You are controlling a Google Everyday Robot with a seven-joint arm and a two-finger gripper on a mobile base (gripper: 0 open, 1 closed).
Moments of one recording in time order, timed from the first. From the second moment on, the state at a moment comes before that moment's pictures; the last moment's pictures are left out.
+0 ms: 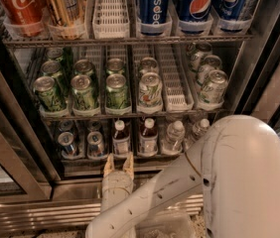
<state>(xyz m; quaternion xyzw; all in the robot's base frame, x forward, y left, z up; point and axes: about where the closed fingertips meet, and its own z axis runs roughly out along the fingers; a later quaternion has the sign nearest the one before) 0.564 0.054 0.588 -0.02 0.76 -0.04 0.65</state>
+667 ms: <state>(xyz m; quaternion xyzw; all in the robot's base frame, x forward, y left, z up) 0.576 0.061 0.609 -0.01 0.74 -0.02 0.67</state>
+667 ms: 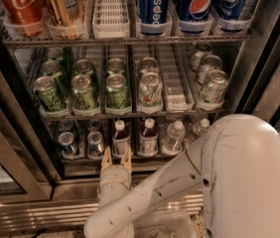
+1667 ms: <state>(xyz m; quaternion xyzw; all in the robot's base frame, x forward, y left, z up) 0.602 0.061 0.610 0.01 0.74 -0.02 0.67</state>
